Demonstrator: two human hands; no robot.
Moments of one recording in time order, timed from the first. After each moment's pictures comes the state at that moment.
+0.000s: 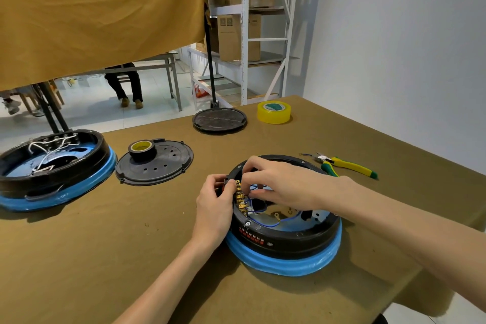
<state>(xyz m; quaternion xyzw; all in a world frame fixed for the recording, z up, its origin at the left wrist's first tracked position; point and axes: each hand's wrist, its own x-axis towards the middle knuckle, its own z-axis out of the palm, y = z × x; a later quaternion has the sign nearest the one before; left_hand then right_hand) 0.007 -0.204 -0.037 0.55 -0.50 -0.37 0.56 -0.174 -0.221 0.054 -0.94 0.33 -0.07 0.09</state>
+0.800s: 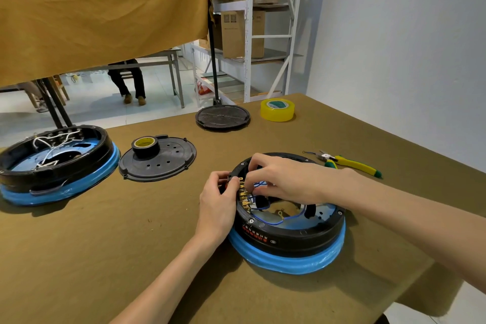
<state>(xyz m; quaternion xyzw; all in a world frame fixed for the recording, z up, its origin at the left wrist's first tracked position) 0.006 -0.202 -0.033 0.56 -0.51 -0.37 0.54 -0.172 -0.228 0.060 -0.94 0.33 -0.01 0.07</state>
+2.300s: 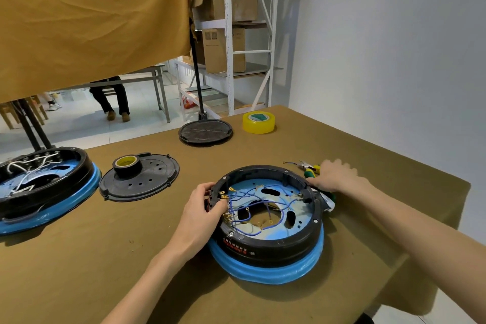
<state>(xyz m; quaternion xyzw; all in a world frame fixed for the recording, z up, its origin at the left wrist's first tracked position) 0.020 -0.202 -0.023 0.54 -0.62 -0.36 0.43 -0.307 -0.297 0.006 -0.58 0.81 0.02 0.05</state>
